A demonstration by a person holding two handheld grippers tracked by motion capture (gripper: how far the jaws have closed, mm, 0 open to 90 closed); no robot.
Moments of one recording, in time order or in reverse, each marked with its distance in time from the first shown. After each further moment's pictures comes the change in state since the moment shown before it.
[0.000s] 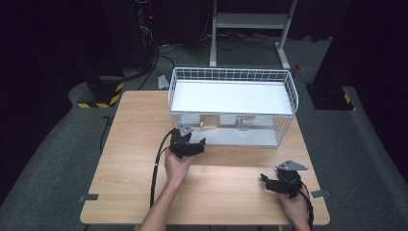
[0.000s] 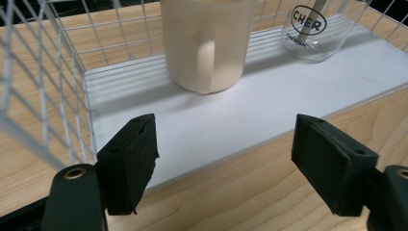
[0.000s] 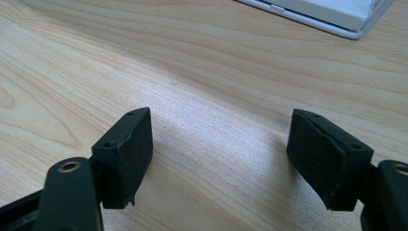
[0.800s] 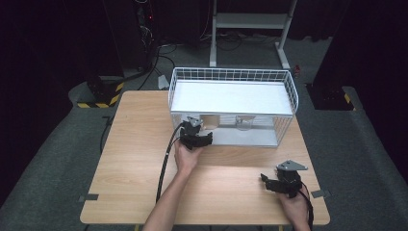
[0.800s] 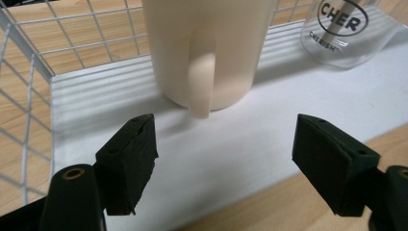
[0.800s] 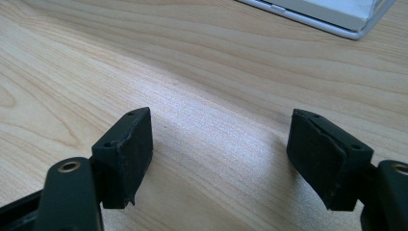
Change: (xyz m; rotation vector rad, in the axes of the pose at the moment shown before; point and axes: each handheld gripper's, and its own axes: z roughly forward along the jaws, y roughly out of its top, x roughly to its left) left arm -0.006 0.014 0.050 0.060 0.016 -0.016; right arm 0.000 0.000 0.000 0.000 0.001 -0.002
